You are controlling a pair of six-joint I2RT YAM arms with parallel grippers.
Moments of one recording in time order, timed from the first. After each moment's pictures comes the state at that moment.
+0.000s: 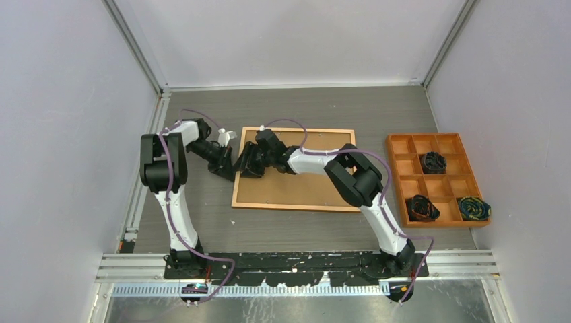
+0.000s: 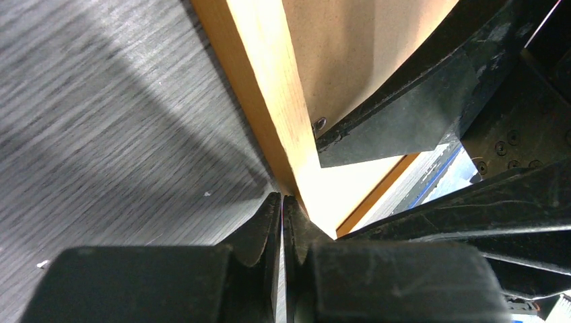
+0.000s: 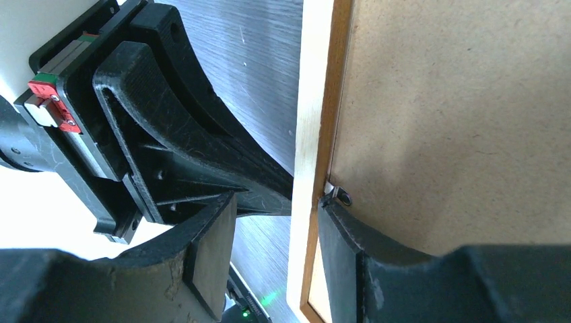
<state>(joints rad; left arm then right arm) 0.03 2.09 1.40 -1.04 0.73 0.42 0.85 2.29 1.57 0.10 -0.34 1.13</state>
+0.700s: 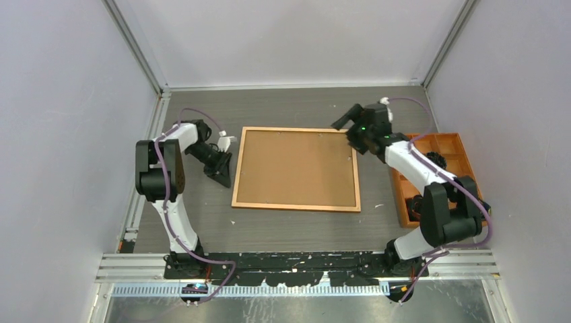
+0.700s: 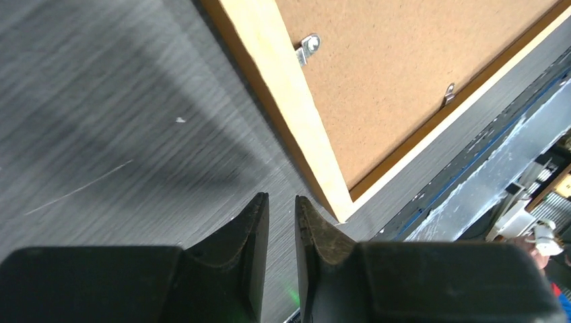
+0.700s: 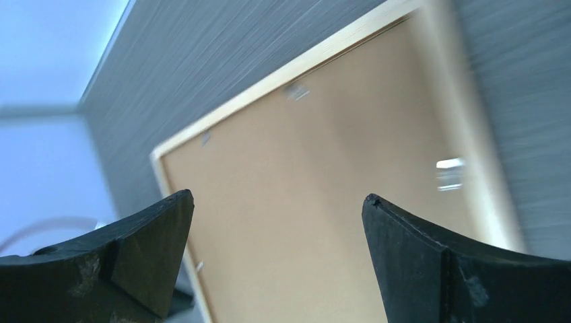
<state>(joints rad) 0.02 1.97 1.33 -1.07 0.61 0.50 0.30 1.54 1.04 -0.13 -0.09 0.95</state>
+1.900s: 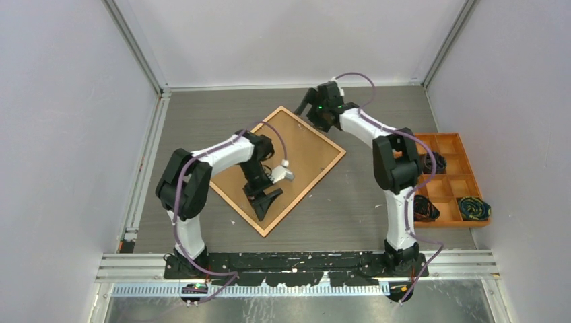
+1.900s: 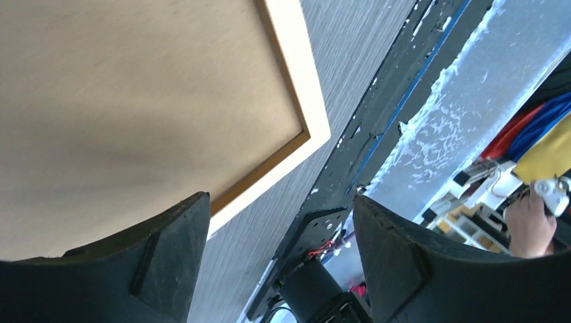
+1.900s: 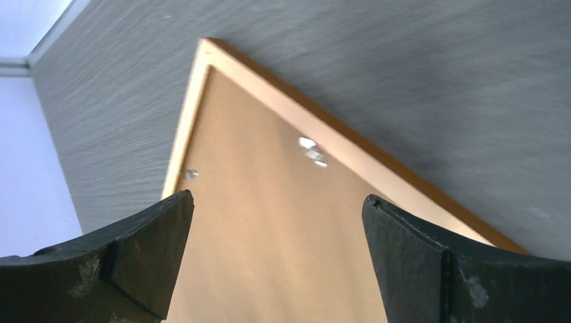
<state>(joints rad) -0.61 1.88 1.28 -1.23 0.54 0.53 0.40 2.19 1.74 -0.23 -0.03 0.85</state>
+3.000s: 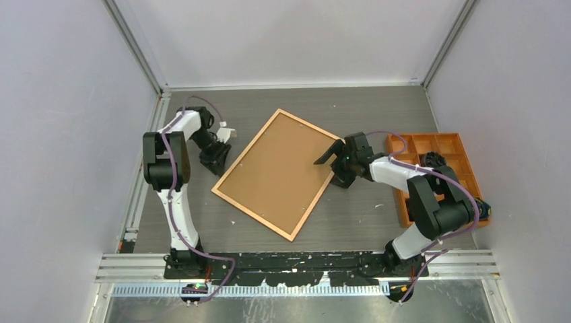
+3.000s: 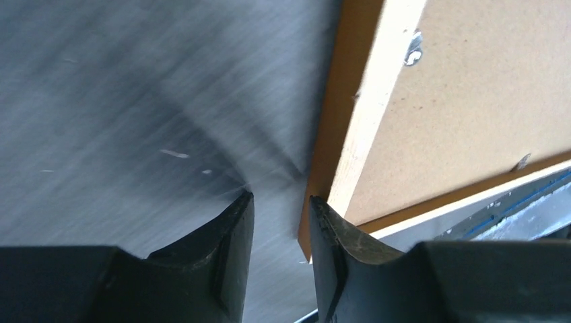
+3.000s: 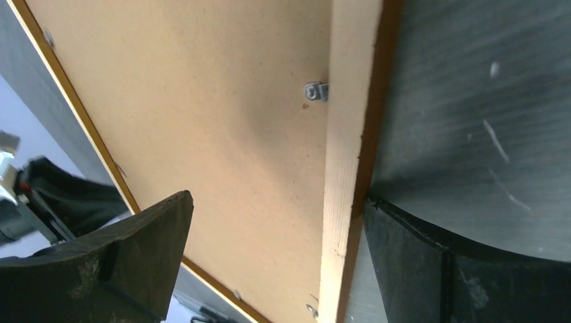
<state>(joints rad) 0.02 2.14 1.61 -1.16 0.34 0.53 0.36 1.56 0.76 -0.11 -0.19 1.12</state>
